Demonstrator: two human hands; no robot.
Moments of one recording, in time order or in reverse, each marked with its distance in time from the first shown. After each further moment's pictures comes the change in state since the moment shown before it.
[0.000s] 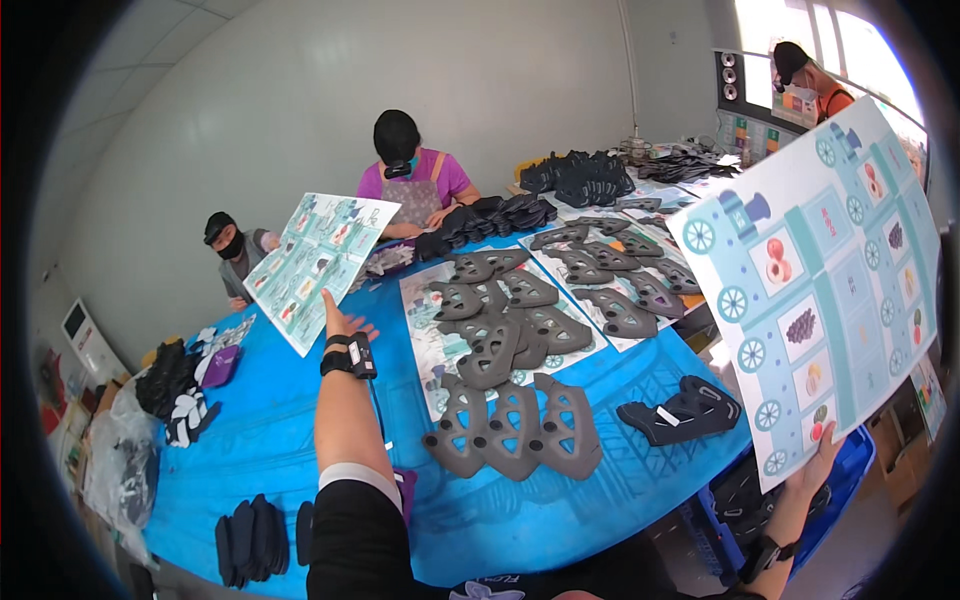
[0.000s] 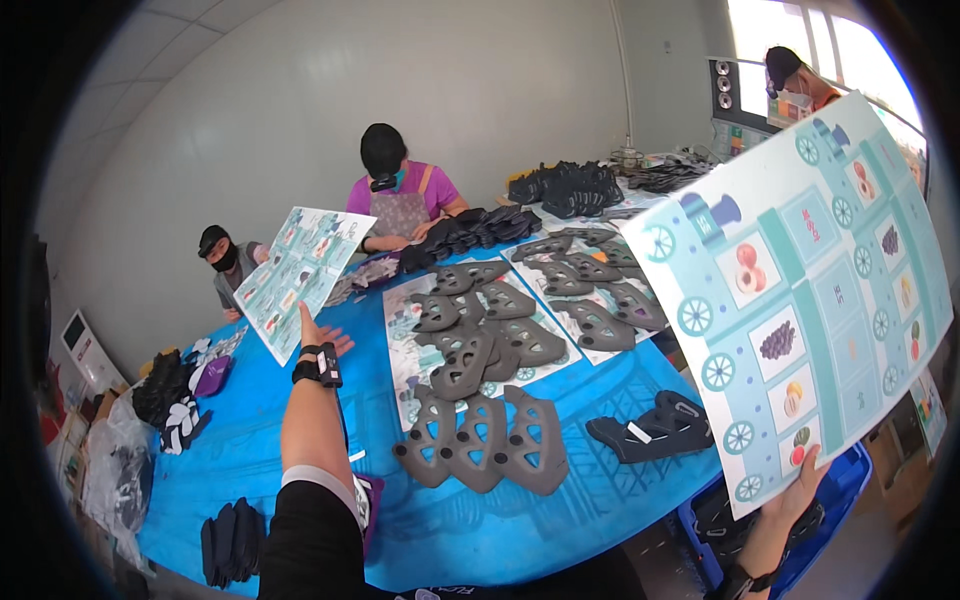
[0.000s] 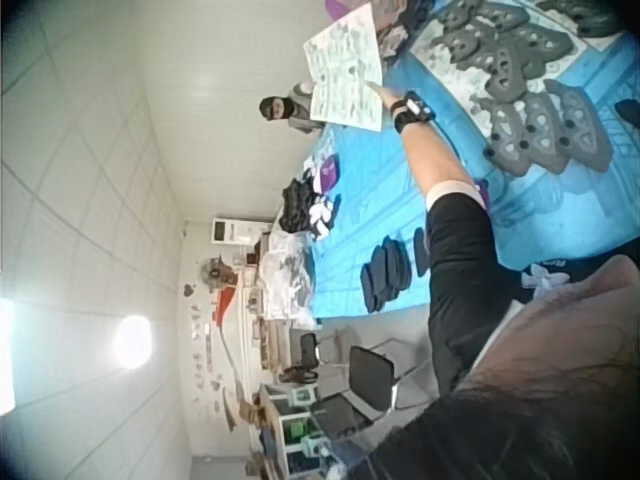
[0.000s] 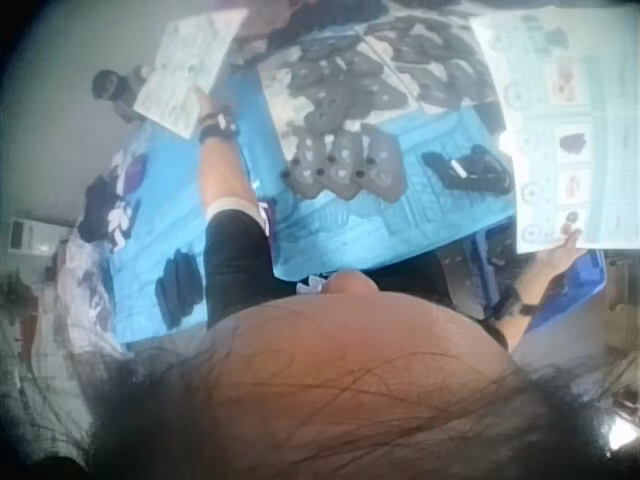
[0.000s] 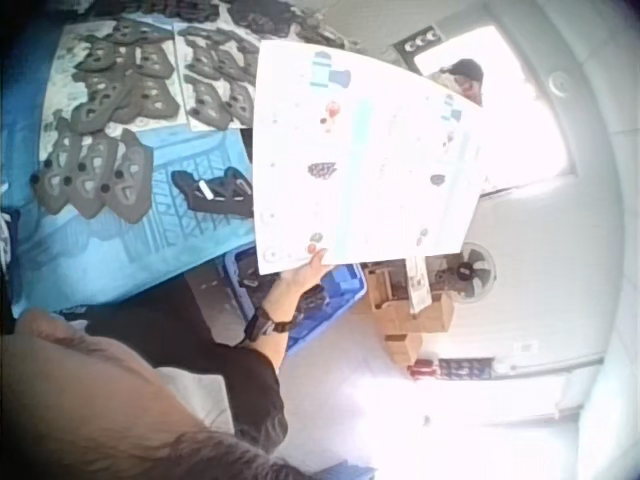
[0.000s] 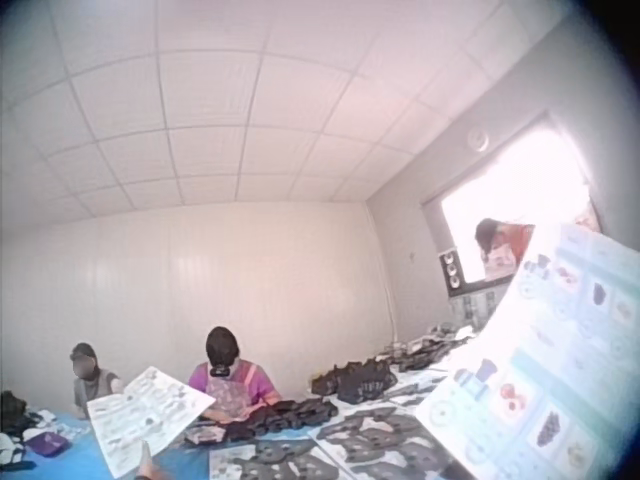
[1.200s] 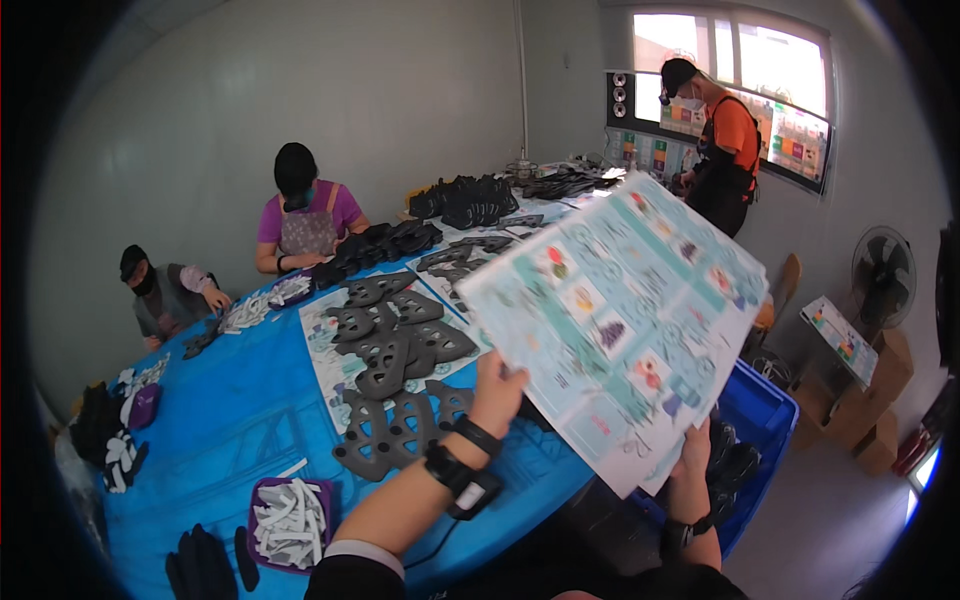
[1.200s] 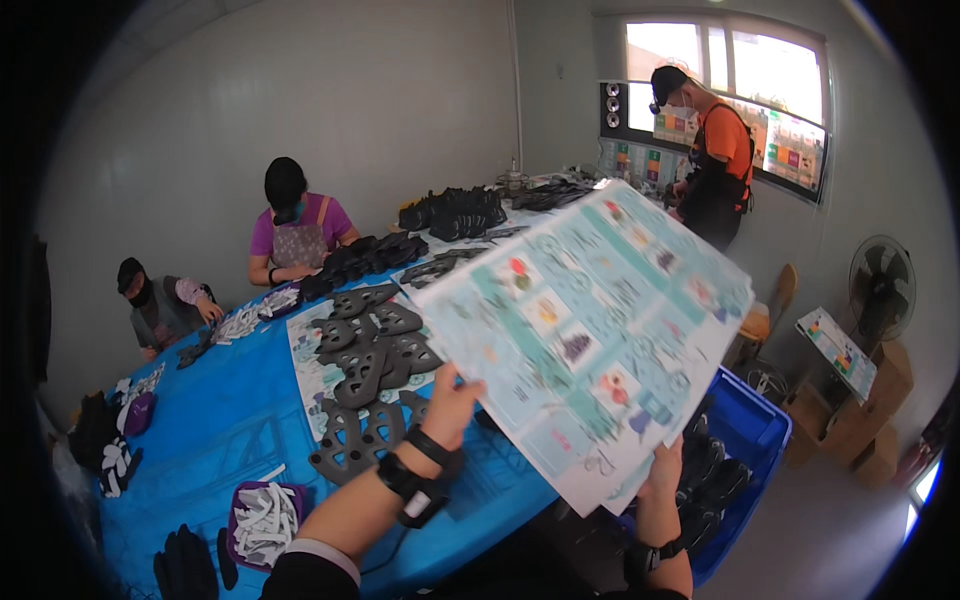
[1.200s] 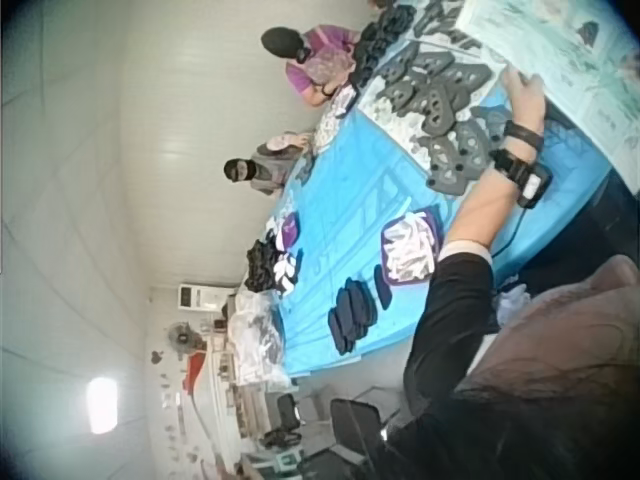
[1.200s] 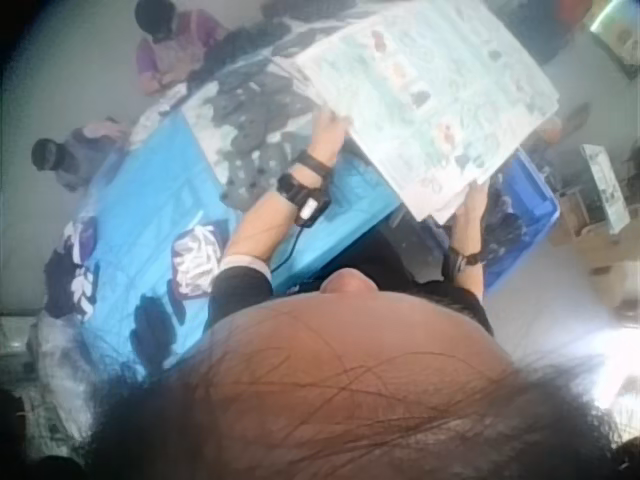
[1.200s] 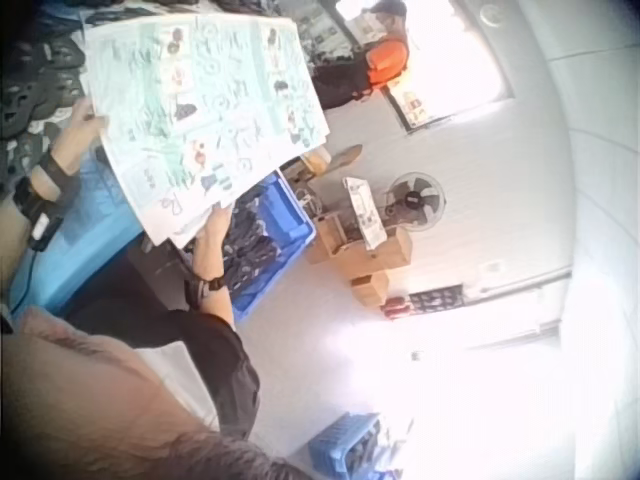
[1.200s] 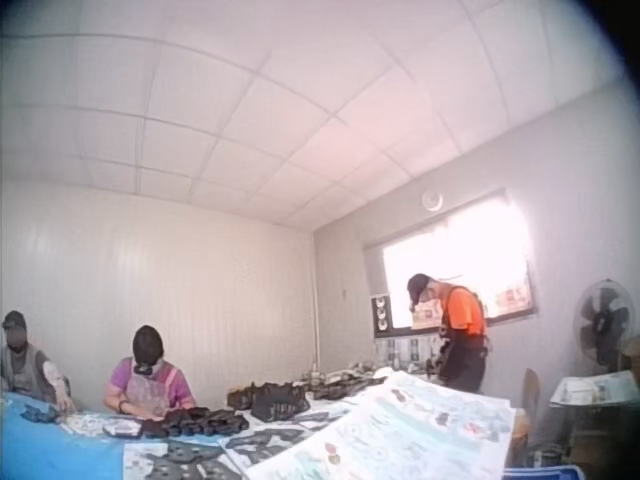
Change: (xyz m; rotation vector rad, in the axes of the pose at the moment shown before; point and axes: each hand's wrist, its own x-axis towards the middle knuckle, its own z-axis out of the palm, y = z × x) left_hand -0.276 -0.228 0.257 0.446 -0.711 0.365; right_hand -0.035 0.029 -0.006 0.007 0.035 0.253
